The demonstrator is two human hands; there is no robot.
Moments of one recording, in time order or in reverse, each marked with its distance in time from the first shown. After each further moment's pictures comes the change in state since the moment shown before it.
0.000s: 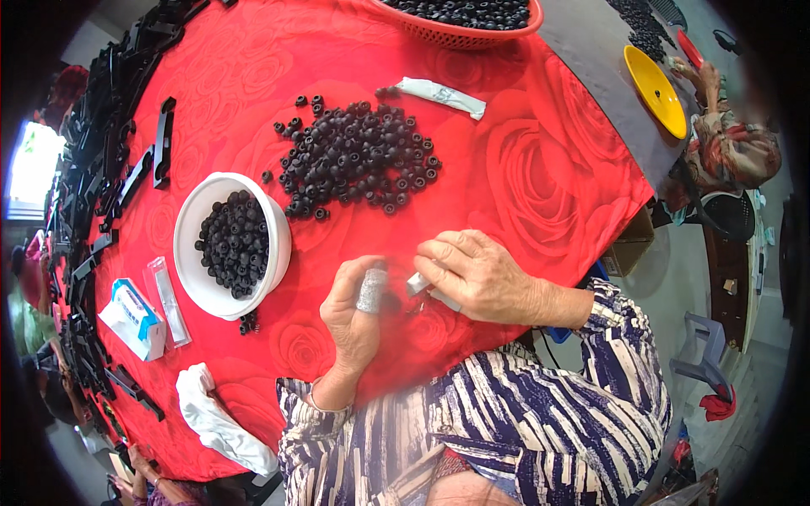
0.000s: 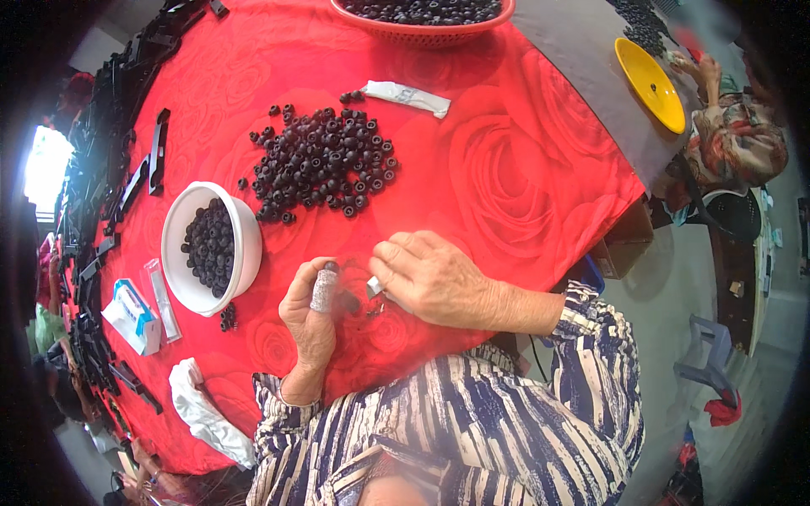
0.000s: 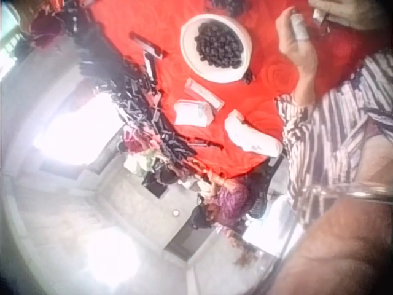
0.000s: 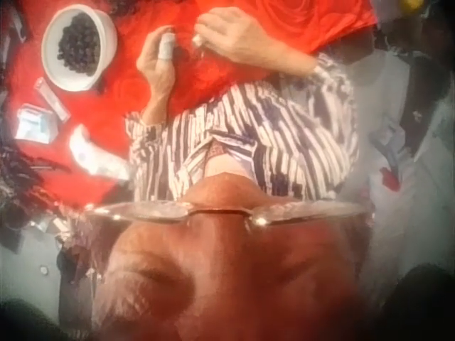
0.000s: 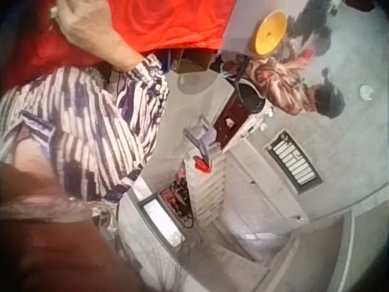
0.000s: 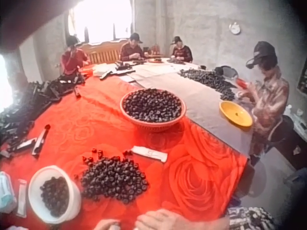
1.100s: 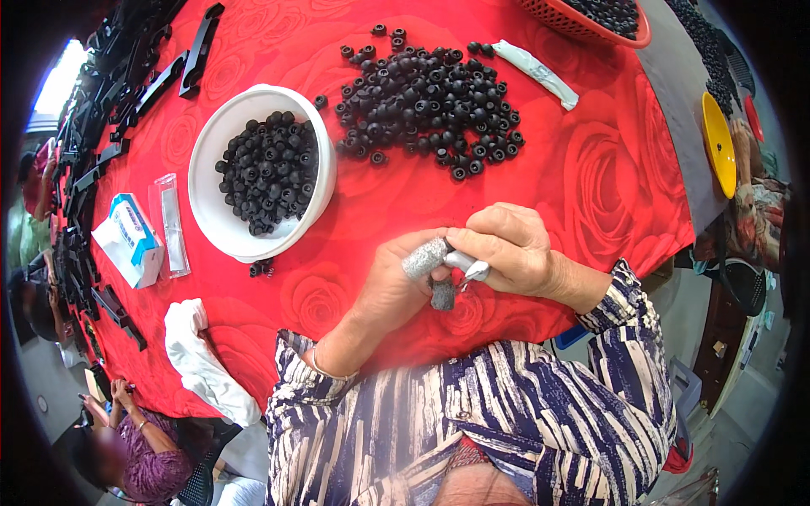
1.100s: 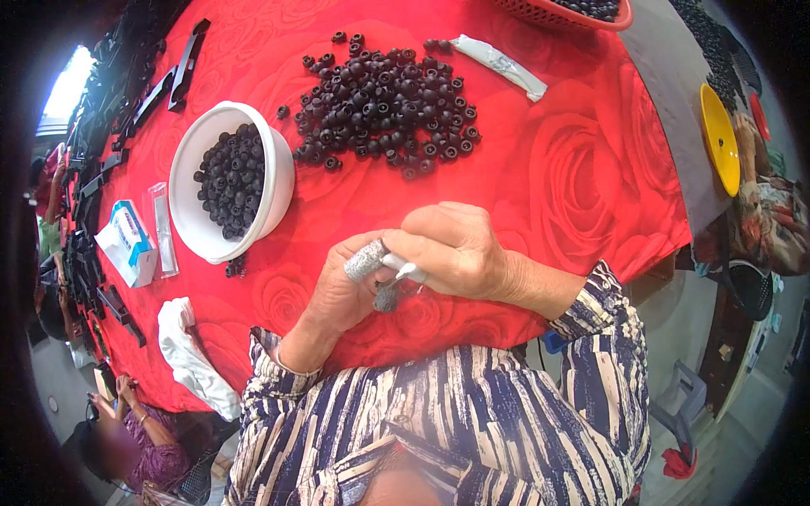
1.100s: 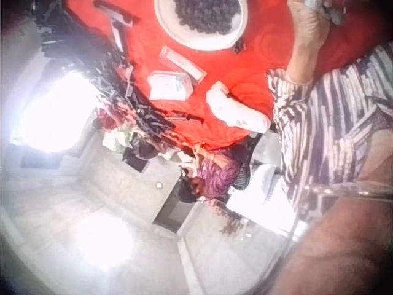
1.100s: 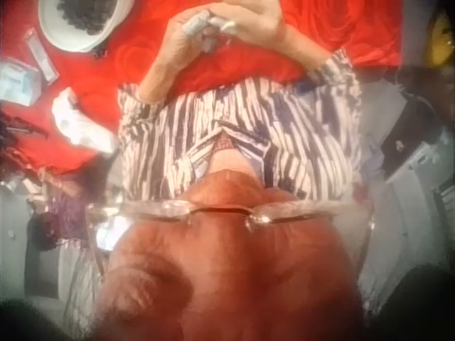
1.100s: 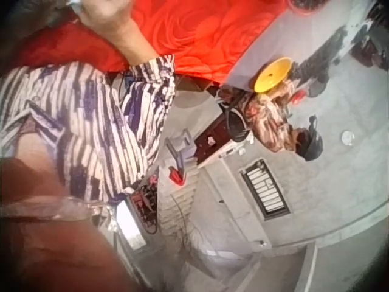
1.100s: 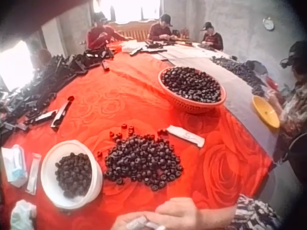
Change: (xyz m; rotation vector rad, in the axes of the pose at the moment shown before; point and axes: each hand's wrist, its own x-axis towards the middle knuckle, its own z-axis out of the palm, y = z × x) left_hand 0.002 -0.005 -0.009 -0.815 -0.222 -0.546; right_hand 0.038 0.014 0.025 0.463 0.258 -0.140
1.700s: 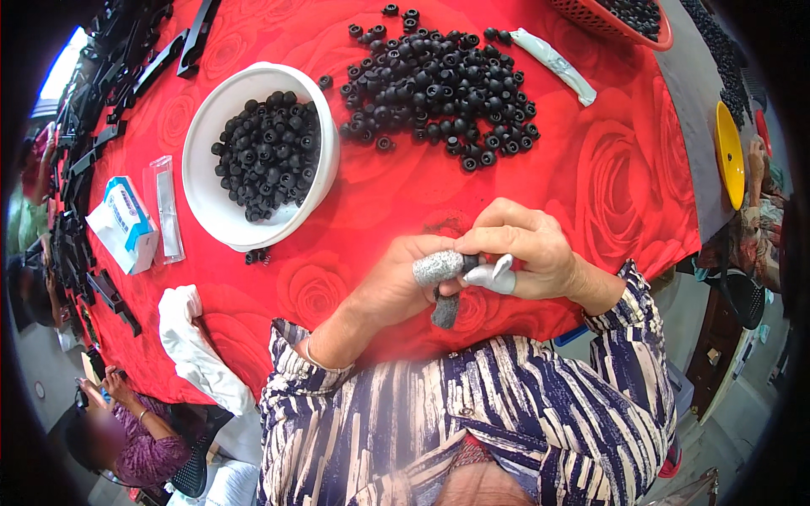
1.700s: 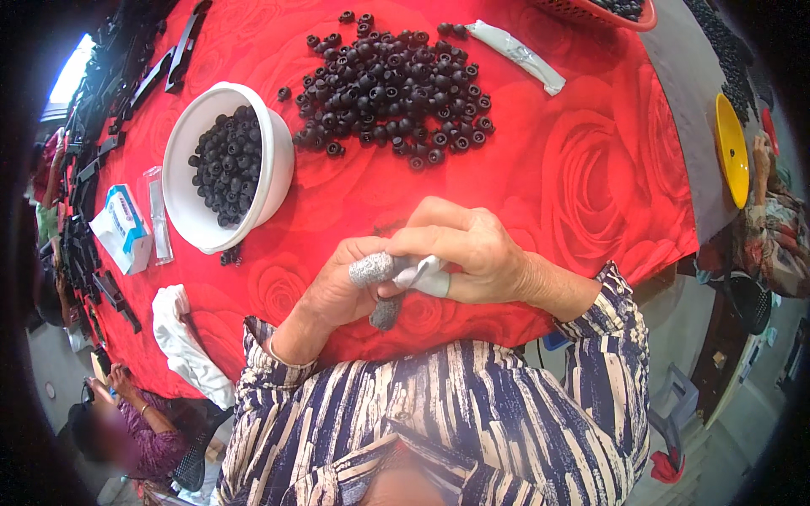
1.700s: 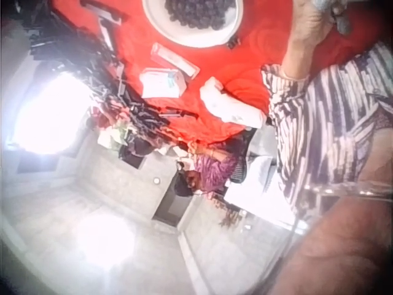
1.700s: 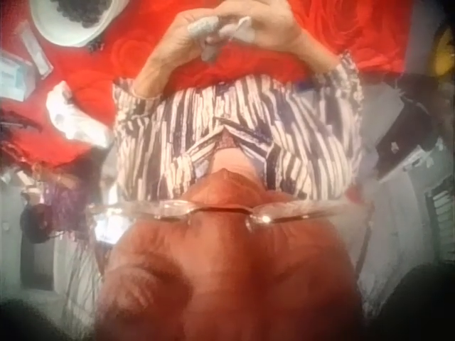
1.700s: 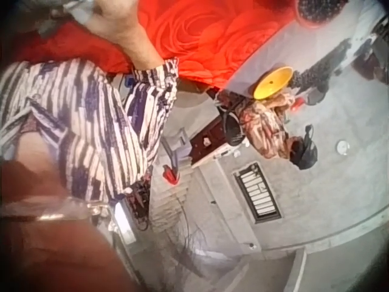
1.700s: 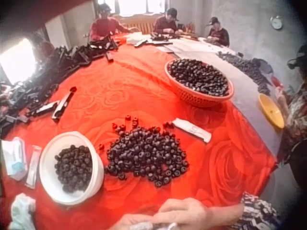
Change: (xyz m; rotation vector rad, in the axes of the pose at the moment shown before) left_hand 0.002 0.006 -0.008 -0.014 -0.224 -0.169; right_hand 0.001 -0.005 -0.011 0.379 -0.118 0.266
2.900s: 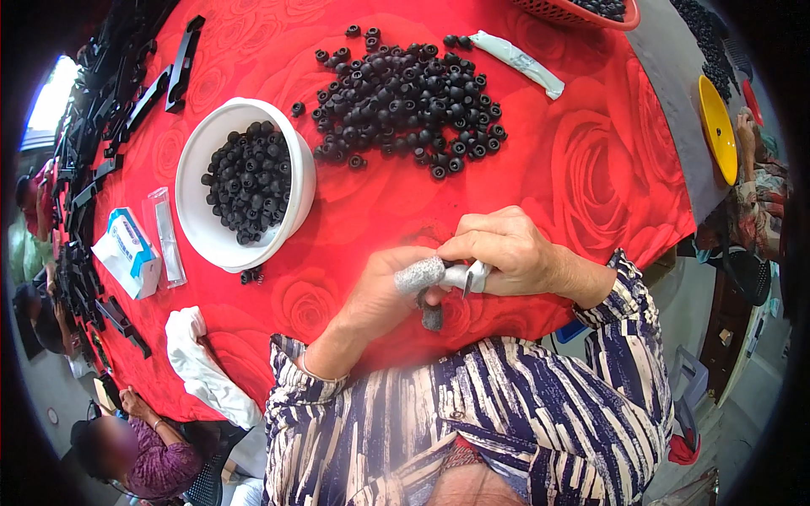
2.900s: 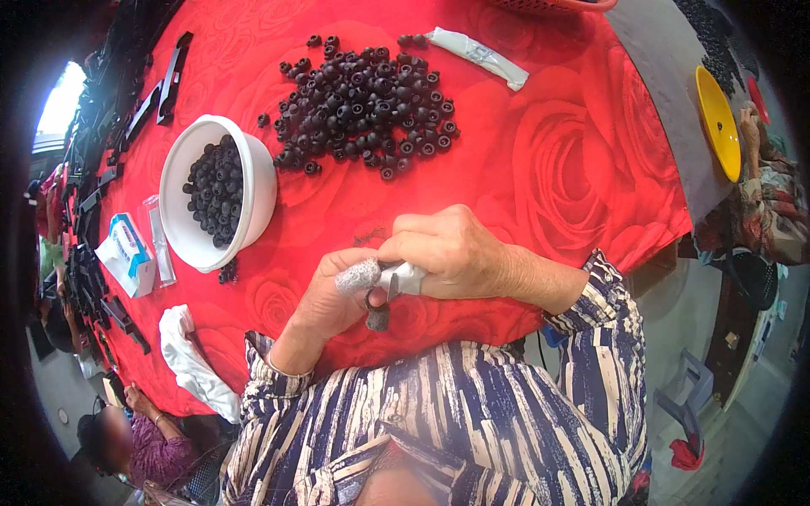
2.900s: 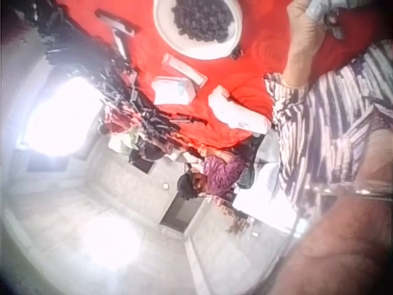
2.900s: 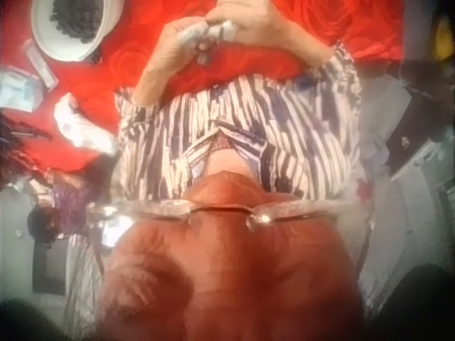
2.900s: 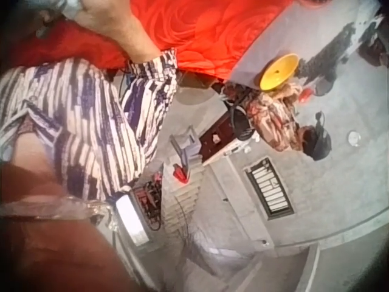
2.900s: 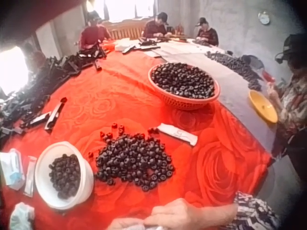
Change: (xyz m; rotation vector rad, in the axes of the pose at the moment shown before) left_hand -0.005 0.003 0.017 0.194 0.234 -0.078; right_hand -0.006 0.005 -0.007 -0.201 -0.071 -0.097
